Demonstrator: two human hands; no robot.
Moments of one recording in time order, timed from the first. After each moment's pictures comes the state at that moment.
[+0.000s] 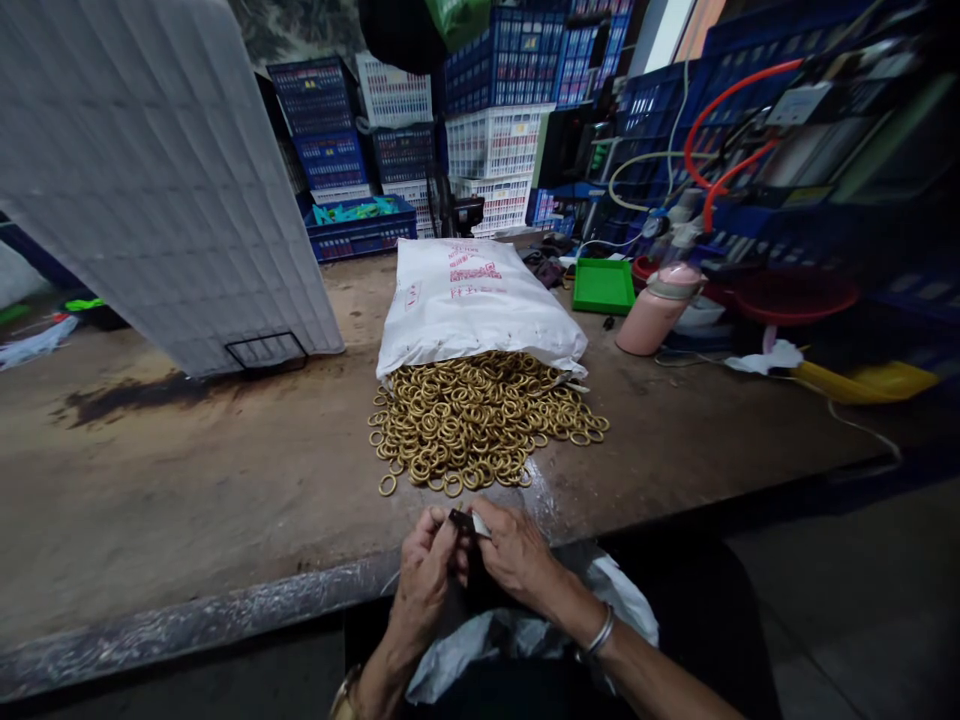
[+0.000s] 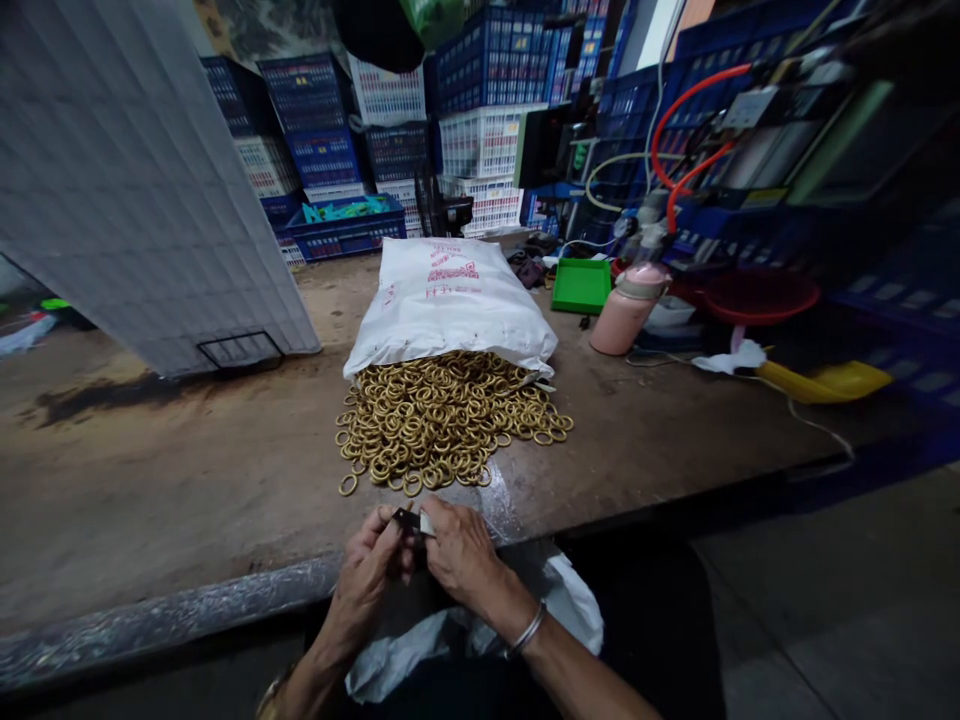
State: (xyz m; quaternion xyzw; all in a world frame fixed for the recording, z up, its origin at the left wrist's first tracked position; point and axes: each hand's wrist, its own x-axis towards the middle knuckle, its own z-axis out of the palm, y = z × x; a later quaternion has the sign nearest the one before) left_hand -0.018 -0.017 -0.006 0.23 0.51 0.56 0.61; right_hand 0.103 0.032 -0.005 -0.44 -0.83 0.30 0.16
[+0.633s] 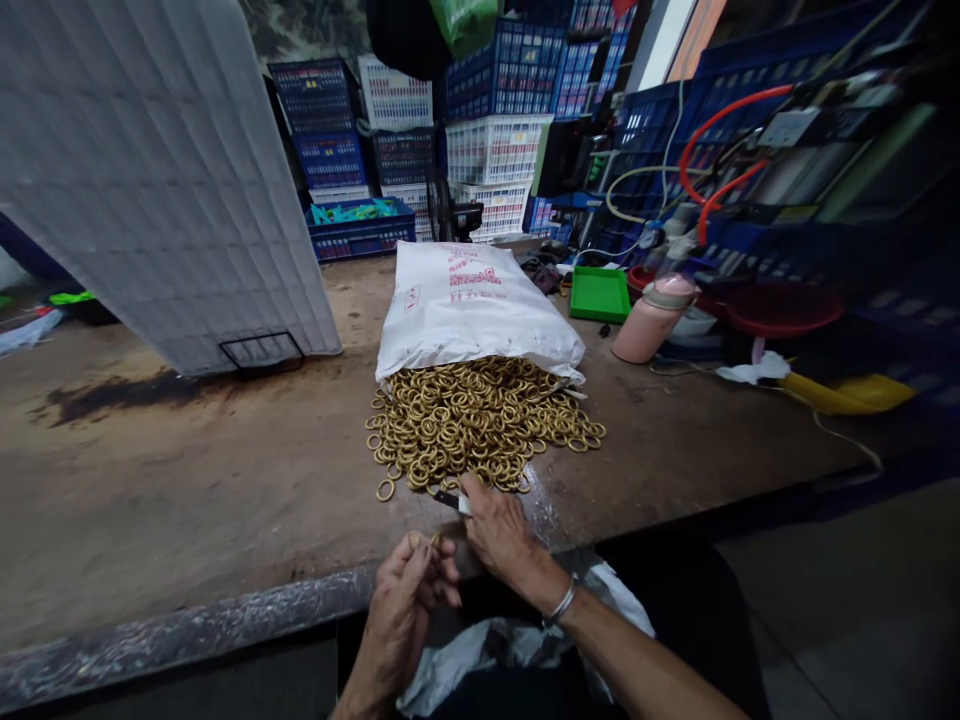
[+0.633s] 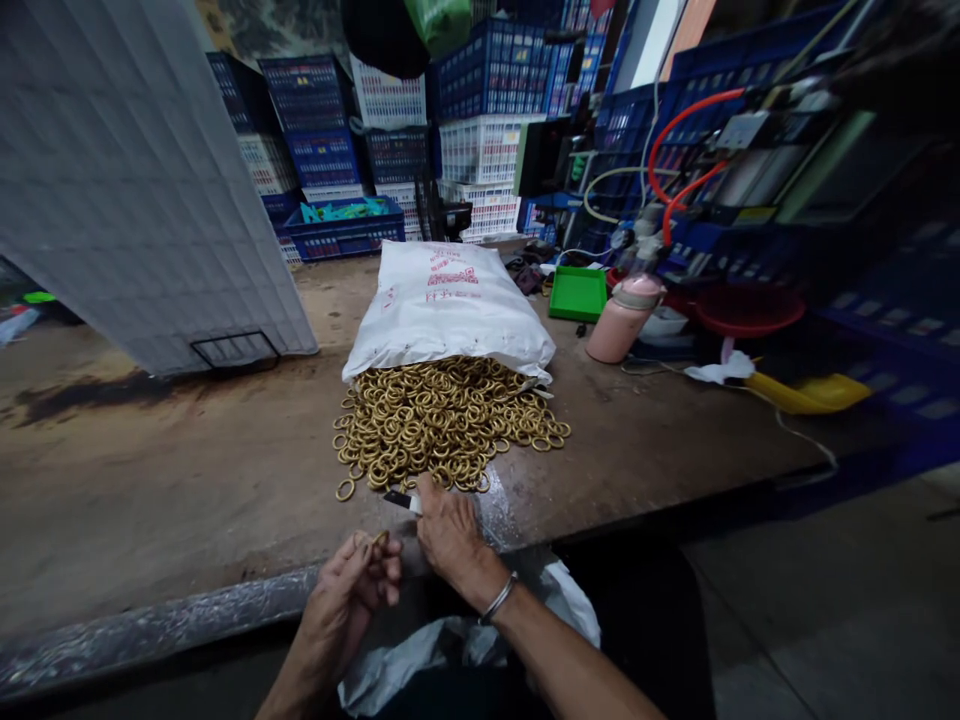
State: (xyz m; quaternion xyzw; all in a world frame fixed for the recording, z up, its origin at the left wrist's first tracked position) left_hand -0.031 -0.040 0.004 0.17 0.44 0.61 0.64; right_hand 0.082 0.052 -0.015 -0.50 -0.85 0.15 0.09
